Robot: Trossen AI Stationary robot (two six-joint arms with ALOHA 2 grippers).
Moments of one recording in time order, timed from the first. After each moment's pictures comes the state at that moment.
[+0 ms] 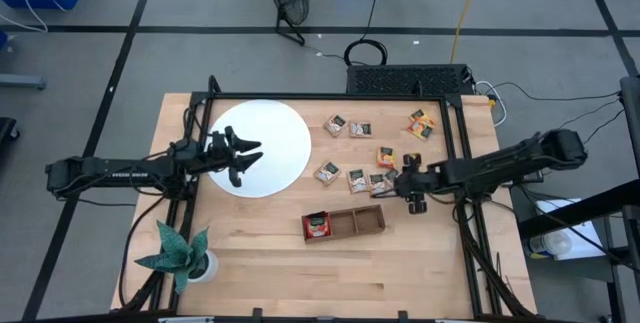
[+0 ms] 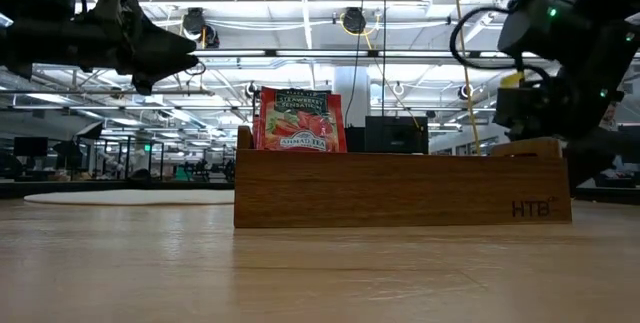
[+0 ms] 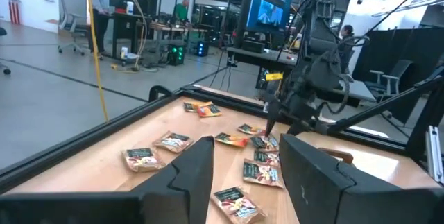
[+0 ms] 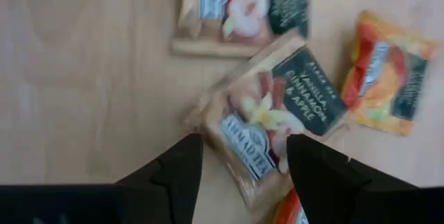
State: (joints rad) left arm 0.23 0.59 0.06 0.60 0.00 -0.19; right arm 0.09 1.16 0.41 -0.47 0.28 -0.09
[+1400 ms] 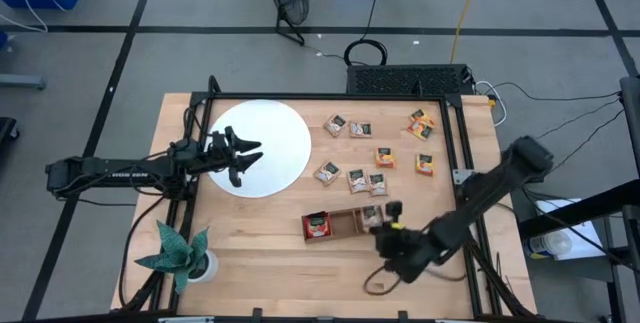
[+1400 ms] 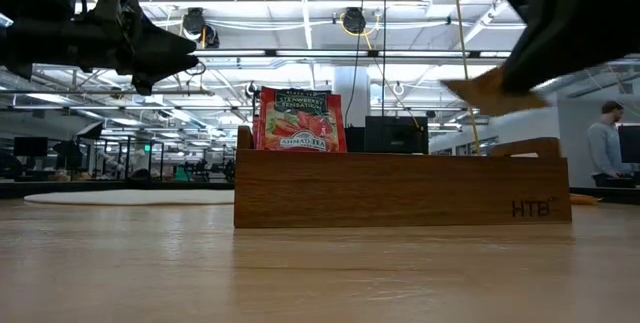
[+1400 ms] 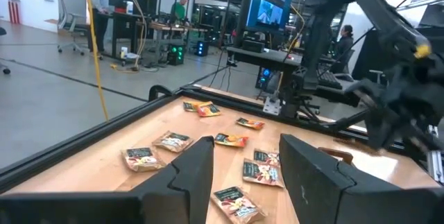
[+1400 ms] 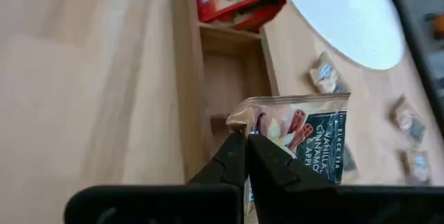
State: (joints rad) left arm 0.23 0.59 0.06 0.60 0.00 -0.19; right arm 0.71 1.58 0.92 -0.47 0.78 0.34
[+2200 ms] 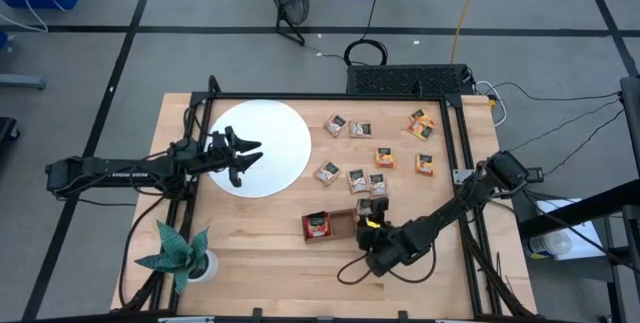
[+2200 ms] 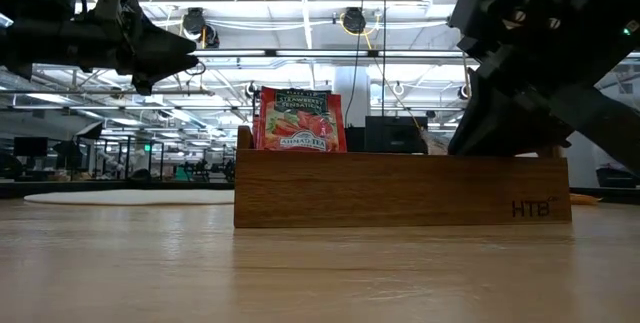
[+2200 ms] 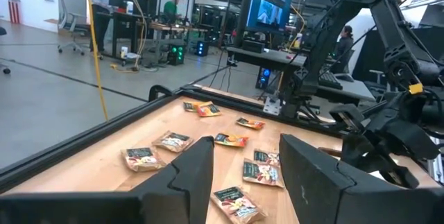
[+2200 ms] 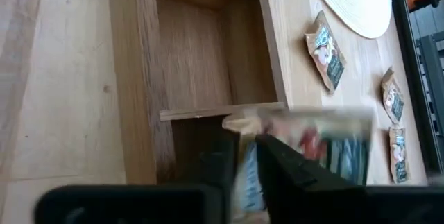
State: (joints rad) left arm 0.23 0.59 0.06 0.60 0.00 -0.19; right arm 0.60 1.81 1.00 -0.49 0.80 0.32
